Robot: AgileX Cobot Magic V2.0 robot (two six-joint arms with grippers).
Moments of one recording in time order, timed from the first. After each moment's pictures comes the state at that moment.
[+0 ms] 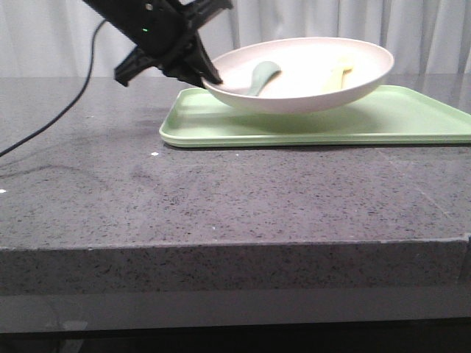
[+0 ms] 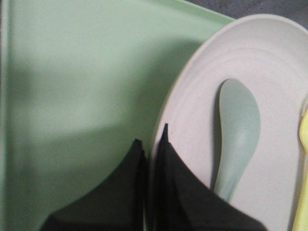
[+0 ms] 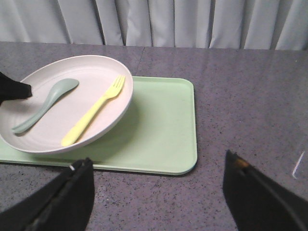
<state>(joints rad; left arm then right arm) -0.40 2.00 -1.64 -0.74 0.53 0.08 0.09 0.51 -0.62 0.03 0.42 0.04</state>
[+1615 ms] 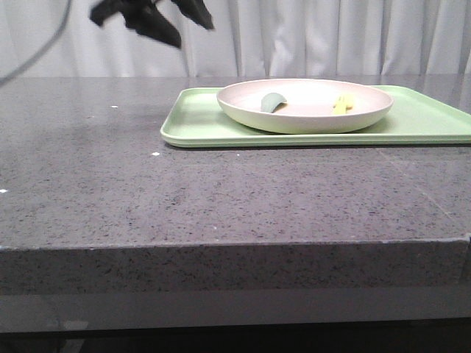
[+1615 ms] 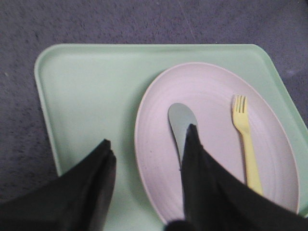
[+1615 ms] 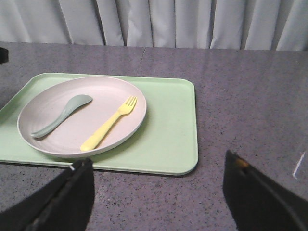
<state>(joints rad) -0.35 1.87 -1.72 -0.54 0.66 0.15 0.09 0.51 -0.62 0.03 0.42 0.04</state>
